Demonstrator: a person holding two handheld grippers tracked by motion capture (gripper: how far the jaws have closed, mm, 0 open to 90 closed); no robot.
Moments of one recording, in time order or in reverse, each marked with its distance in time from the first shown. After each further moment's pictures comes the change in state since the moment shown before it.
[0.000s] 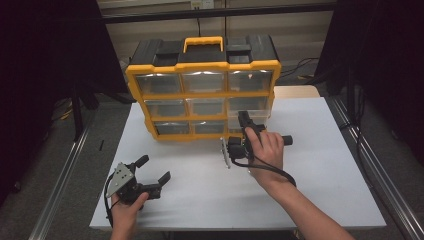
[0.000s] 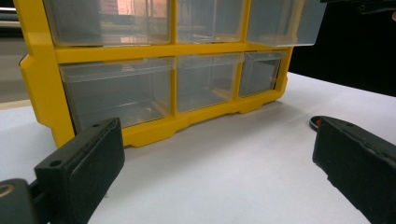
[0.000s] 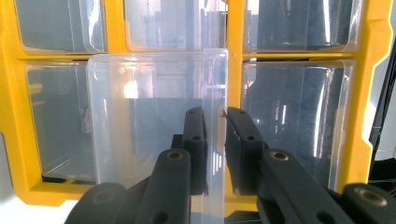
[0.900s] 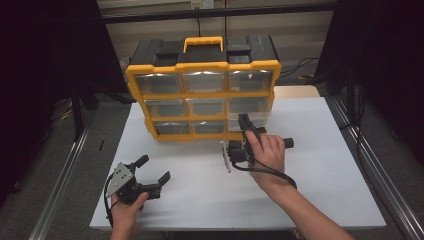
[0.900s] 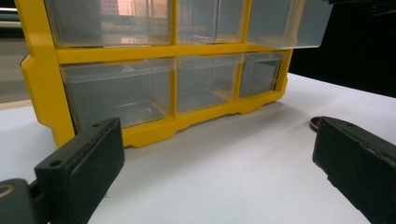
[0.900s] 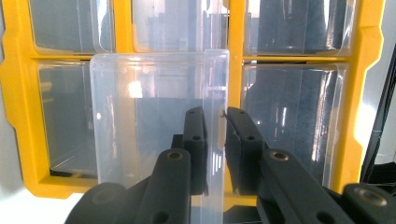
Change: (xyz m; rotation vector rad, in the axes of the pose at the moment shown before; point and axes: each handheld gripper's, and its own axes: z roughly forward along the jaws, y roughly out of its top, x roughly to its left) left arm 0.000 0.000 0.000 0.000 0.000 0.000; right arm 0.000 0.001 -0.009 -0.005 0.010 -0.018
